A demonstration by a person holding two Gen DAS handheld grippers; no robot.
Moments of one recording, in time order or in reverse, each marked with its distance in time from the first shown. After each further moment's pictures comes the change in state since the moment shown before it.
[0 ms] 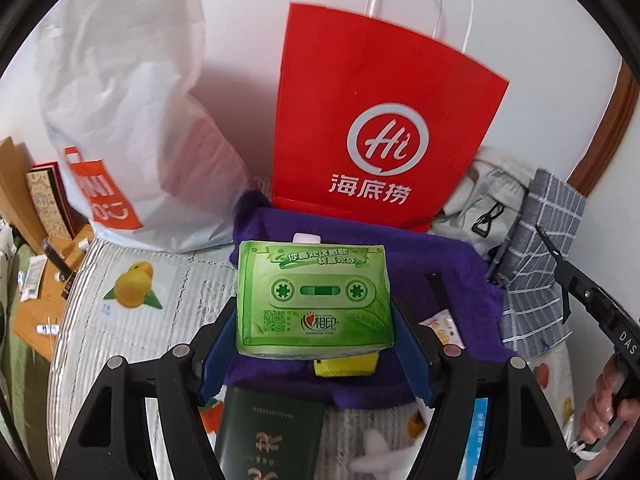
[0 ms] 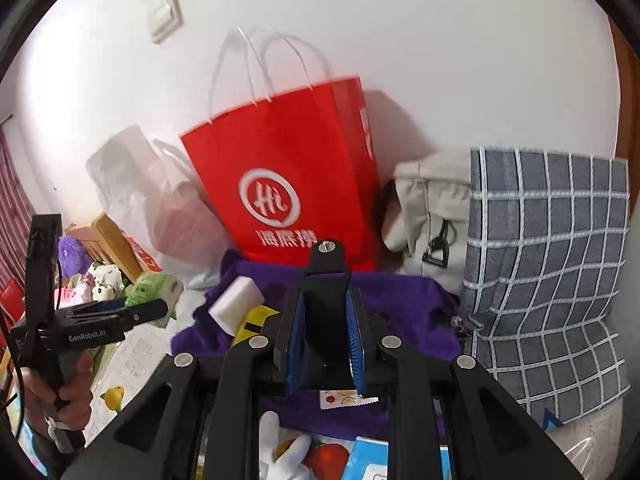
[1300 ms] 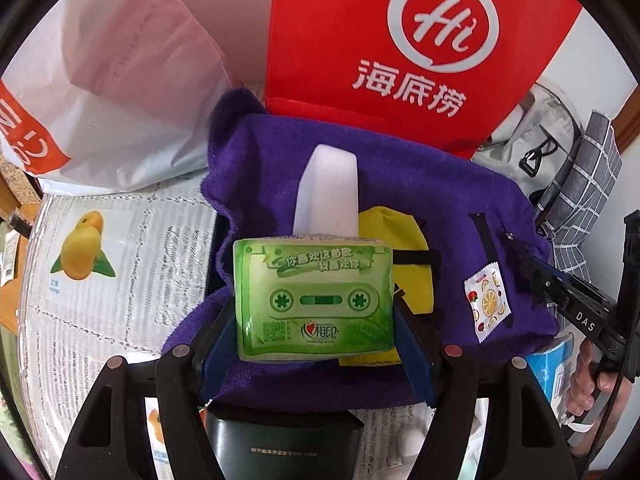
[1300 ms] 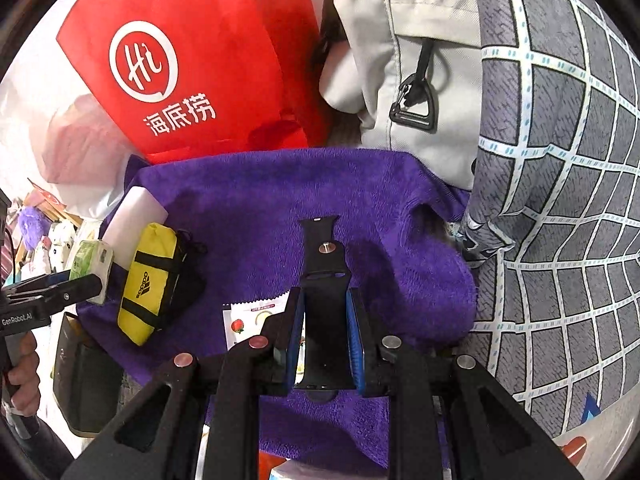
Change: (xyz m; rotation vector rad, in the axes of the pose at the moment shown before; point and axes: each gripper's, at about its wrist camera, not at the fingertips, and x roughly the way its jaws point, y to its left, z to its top) left arm 0.095 0.009 -0.016 0.010 0.268 -0.030; right arm 0.122 -0.042 -0.043 0.059 0.326 -0.100
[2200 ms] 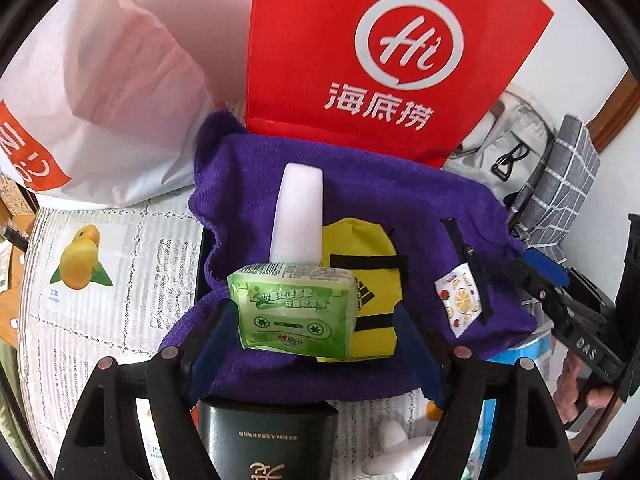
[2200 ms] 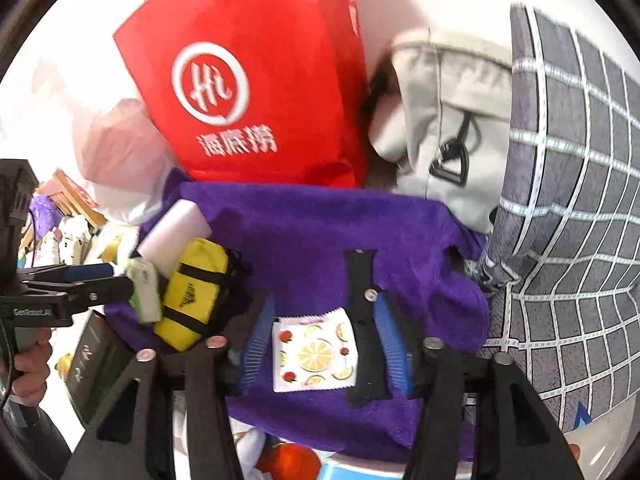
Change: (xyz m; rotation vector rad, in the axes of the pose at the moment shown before) left arm -0.029 0.000 -0.001 0.021 -0.040 -0.062; right arm -0.033 0.047 -0.001 -0.097 -0.143 0.029
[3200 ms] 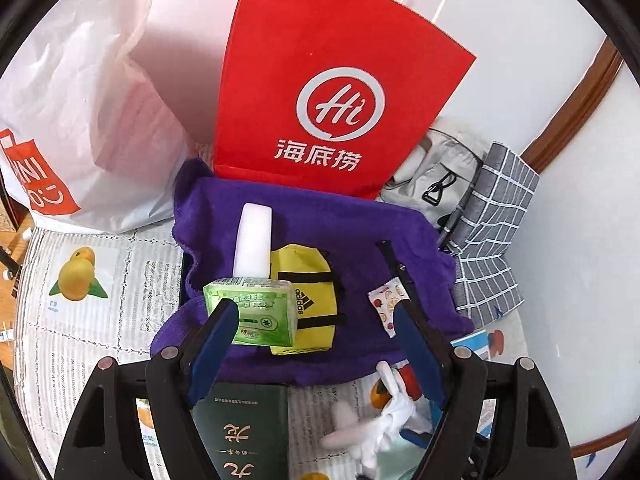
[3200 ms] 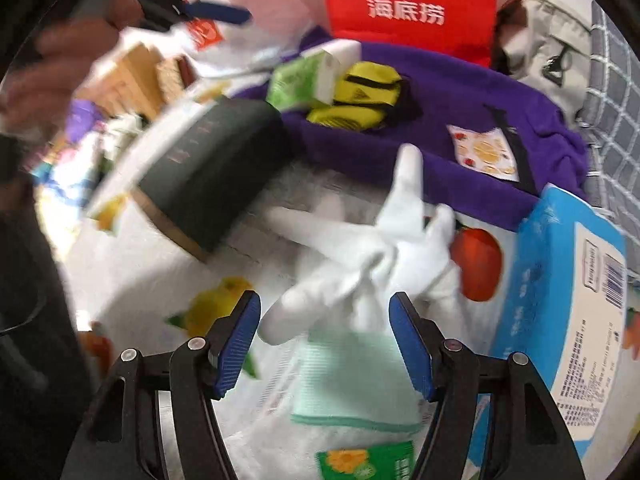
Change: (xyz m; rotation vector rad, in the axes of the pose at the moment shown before) left arm -0.063 -0.015 -0.002 0.029 -0.105 -0.148; right arm -0.033 0.110 -0.160 -0.177 0.217 0.013
